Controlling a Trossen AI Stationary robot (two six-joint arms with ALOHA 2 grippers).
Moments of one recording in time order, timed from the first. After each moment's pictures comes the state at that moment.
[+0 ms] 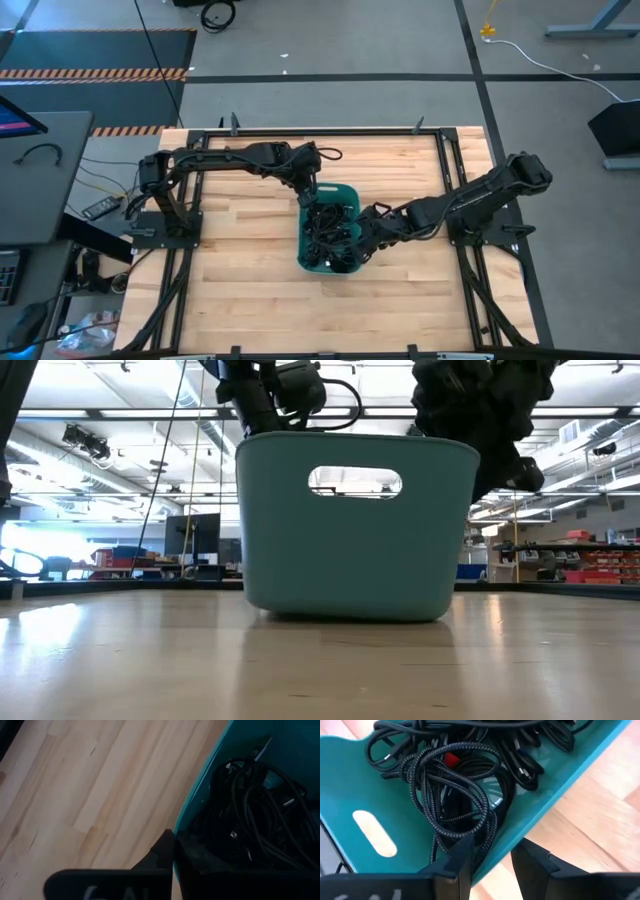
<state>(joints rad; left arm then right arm) 0.25 1.77 1.39 -0.70 -0.08 -0.17 0.28 1.49 0.96 -0.50 0.14 1.15</state>
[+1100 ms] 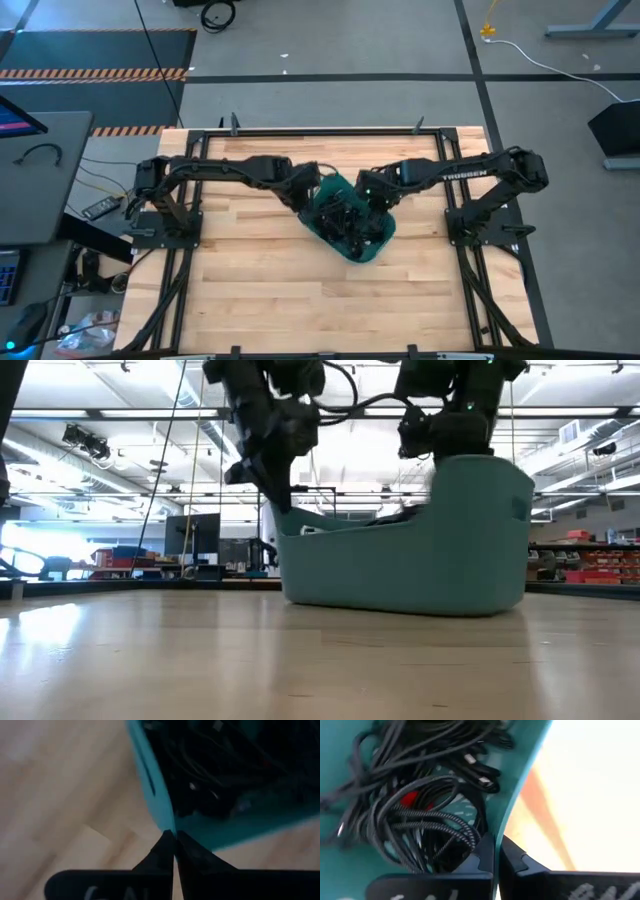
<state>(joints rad) 0.11 1.76 1.39 -0.81 0.03 -0.52 -0.07 1.49 1.10 -0.87 0.06 0.38</state>
